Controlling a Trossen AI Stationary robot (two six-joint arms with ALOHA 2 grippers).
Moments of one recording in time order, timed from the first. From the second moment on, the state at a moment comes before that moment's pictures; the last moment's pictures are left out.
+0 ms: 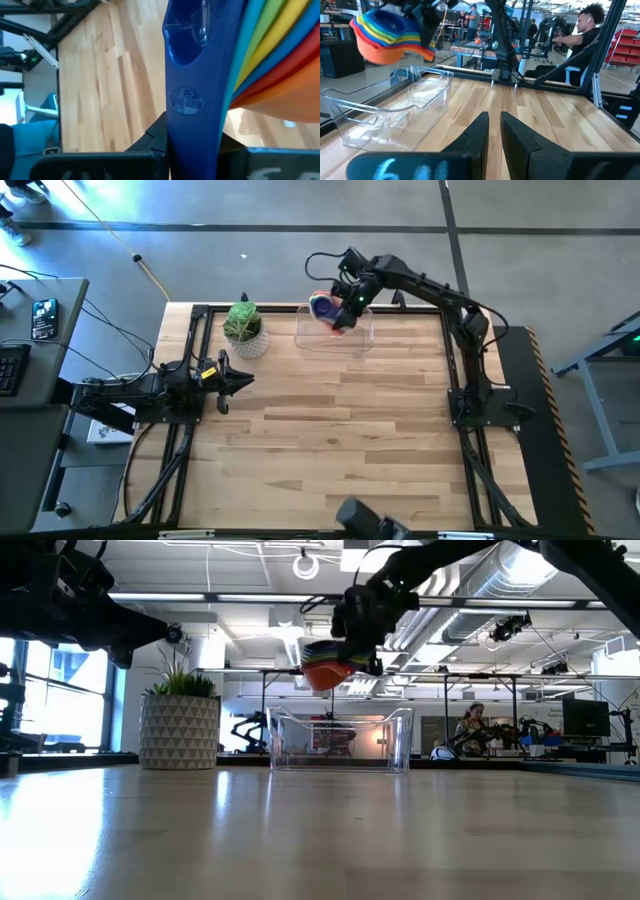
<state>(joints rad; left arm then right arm) 0.06 0.04 0.01 0.02 -0.09 -0.10 -0.64 2.04 1.95 -1.10 -0.71 -0.12</state>
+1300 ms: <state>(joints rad) 0.06 0.04 0.01 0.02 -0.09 -0.10 -0.64 2.32 1.95 -1.13 -0.69 -0.22</state>
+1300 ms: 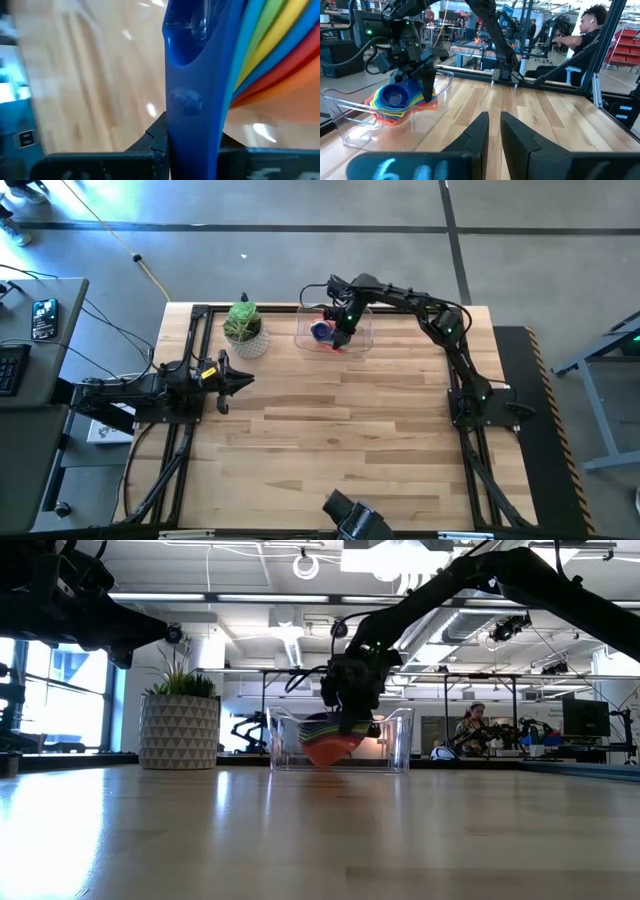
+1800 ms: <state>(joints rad) 0.06 0.04 0.01 0.02 -0.09 -0.10 -0.63 2.34 1.95 -1.15 -0.69 -0.21</state>
